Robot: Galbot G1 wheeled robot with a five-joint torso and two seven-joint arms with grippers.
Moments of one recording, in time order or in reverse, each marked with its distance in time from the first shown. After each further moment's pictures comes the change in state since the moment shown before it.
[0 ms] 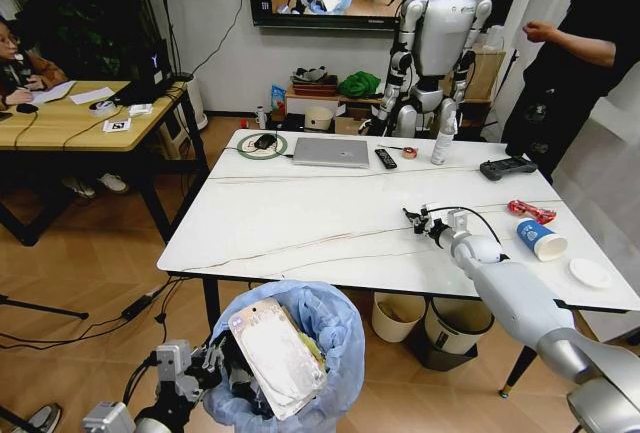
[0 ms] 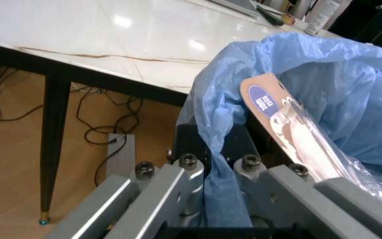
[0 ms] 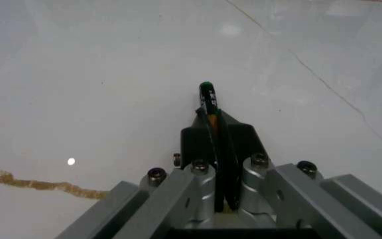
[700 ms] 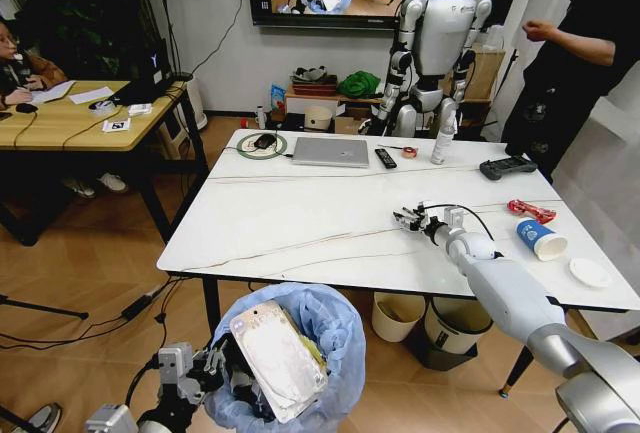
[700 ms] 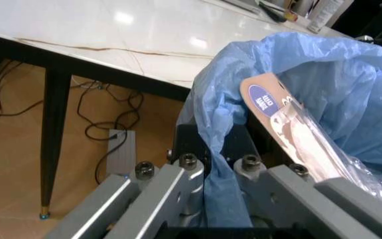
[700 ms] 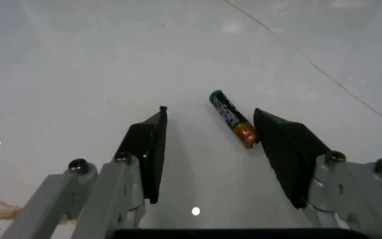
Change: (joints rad) left arm 0.008 -0.015 0.008 0.003 0.013 -0.001 0.001; right arm 0.022 0.038 0.023 -0.034 0.028 -0.010 0.001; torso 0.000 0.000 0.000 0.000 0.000
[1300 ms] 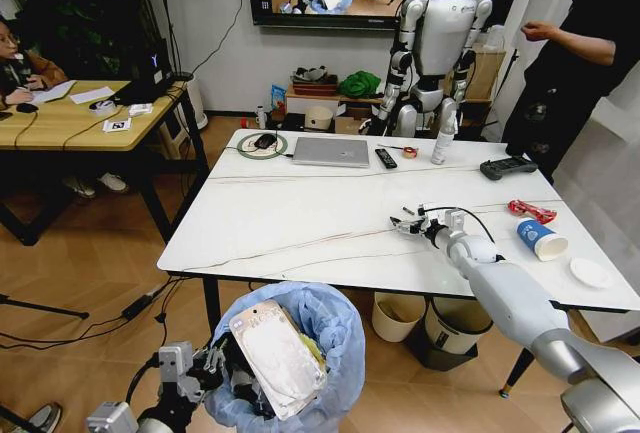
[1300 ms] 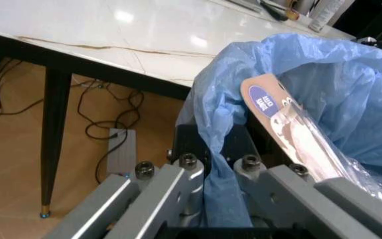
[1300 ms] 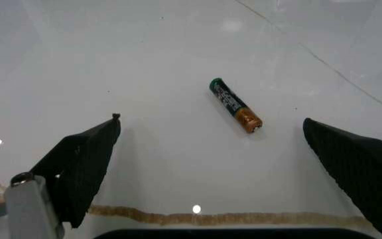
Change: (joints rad) left arm -0.012 0.005 0.001 0.008 -0.006 0.008 -0.004; right arm -0.017 -0.008 0.007 0.016 0.003 0.000 -0.001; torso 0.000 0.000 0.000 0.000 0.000
